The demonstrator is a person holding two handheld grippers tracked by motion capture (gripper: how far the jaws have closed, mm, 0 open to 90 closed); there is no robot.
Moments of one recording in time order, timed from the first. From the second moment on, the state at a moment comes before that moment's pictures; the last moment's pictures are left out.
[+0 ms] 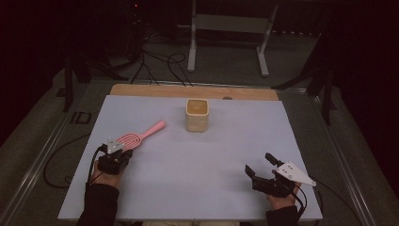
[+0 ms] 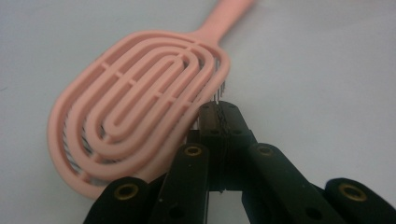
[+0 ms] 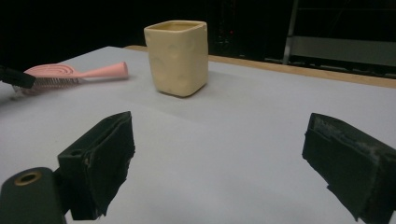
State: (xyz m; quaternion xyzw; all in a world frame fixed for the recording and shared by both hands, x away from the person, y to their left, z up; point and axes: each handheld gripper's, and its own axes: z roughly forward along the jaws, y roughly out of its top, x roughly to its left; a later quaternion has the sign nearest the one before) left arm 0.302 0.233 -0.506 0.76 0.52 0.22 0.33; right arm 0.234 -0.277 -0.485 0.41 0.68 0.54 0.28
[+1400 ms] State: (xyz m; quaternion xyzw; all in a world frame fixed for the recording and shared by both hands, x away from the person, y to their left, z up) left arm 0.392 0.232 -0.489 0.75 0.56 0.24 0.26; right arm 0.236 -0.273 -0.487 0.40 0.69 0.53 0.27
